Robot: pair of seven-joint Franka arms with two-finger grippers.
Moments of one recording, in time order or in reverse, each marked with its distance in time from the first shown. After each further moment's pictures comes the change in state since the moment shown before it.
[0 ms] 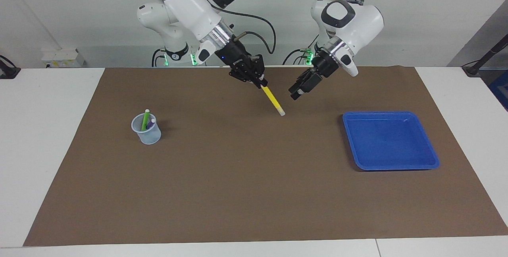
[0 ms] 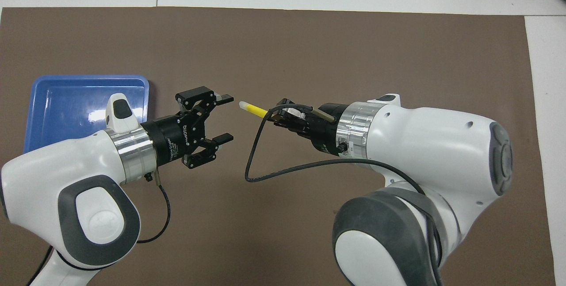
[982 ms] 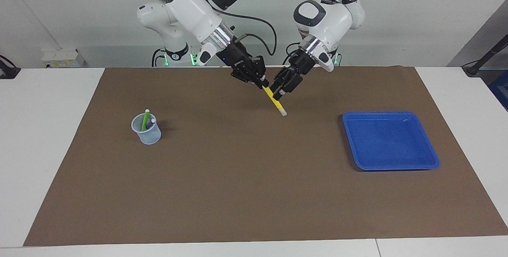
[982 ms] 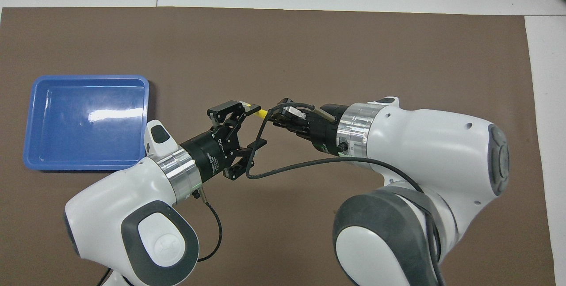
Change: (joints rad) left arm -0.189 0.040 0.001 -0.010 -0.188 0.270 -0.067; right arm 0.000 0.001 -0.005 -0.011 0.036 0.015 0.000
